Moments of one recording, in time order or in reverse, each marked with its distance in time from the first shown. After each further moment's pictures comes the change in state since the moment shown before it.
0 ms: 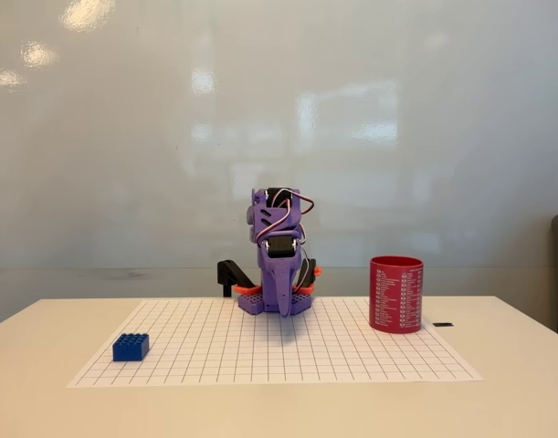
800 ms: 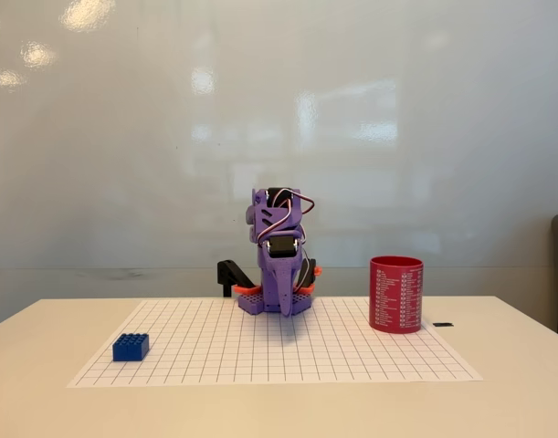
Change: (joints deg) arm -0.8 -2.2 -0.8 -0.4 1.5
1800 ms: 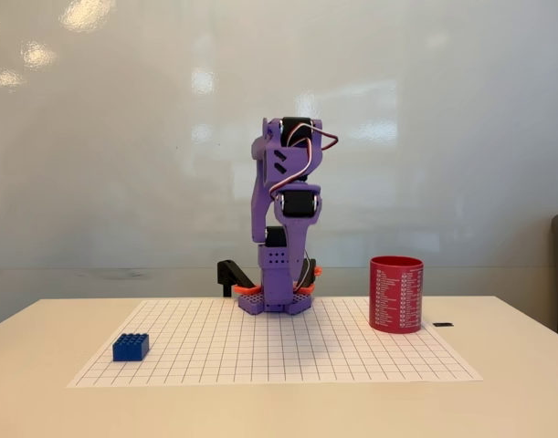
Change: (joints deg) arm -0.9 -80.9 -70.9 15.8 -6.0
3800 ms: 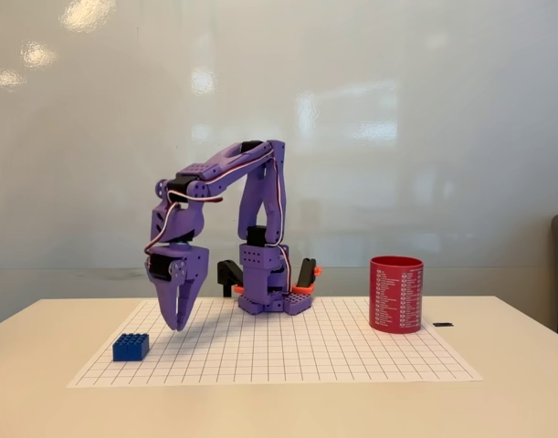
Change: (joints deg) arm 46.1 -7.9 19.7 -25.3 -8.7
